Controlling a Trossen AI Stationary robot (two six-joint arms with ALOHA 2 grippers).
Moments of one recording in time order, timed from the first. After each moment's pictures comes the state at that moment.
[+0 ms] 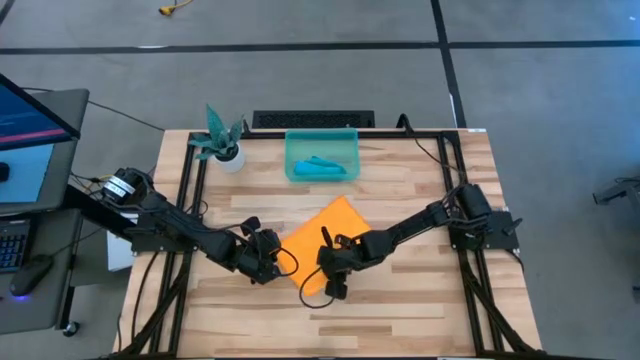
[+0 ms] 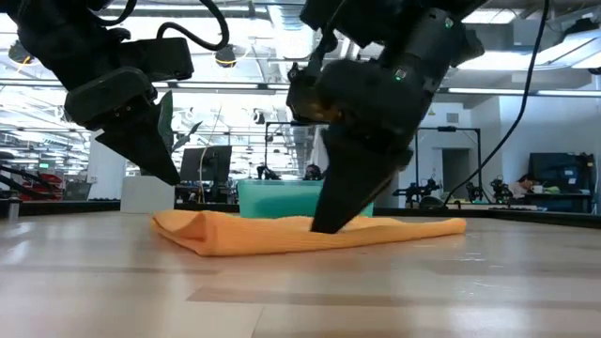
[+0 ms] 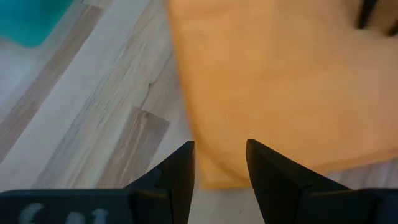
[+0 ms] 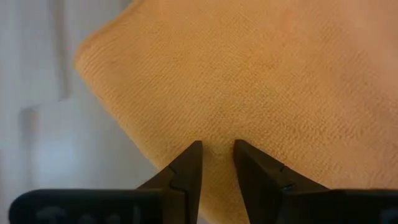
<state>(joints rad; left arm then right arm) -0.47 1.54 0.78 -0.43 -0.60 -0.77 0.32 2.04 1.23 -0.27 0.04 0.47</state>
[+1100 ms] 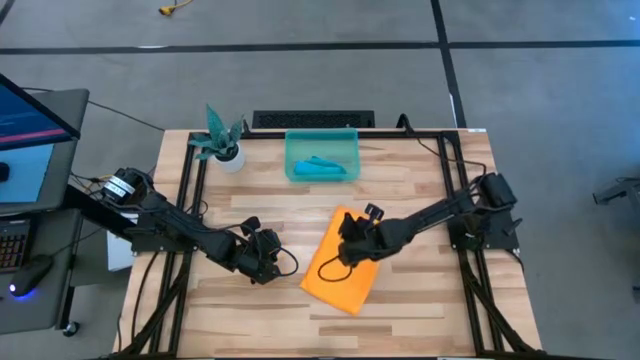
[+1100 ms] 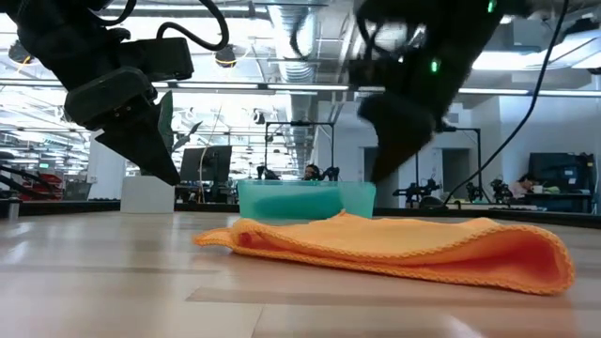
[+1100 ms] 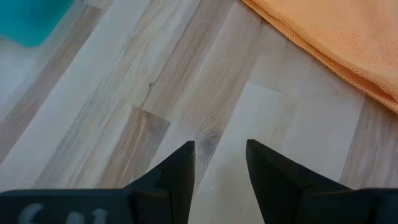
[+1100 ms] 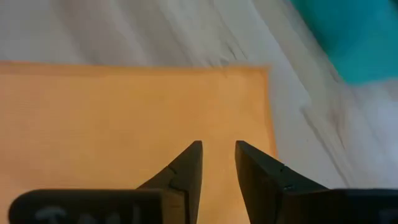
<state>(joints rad) -0.47 1.54 0.78 -0.43 -0.60 -0.77 0.31 1.82 1.15 -0.63 0.57 0.63</state>
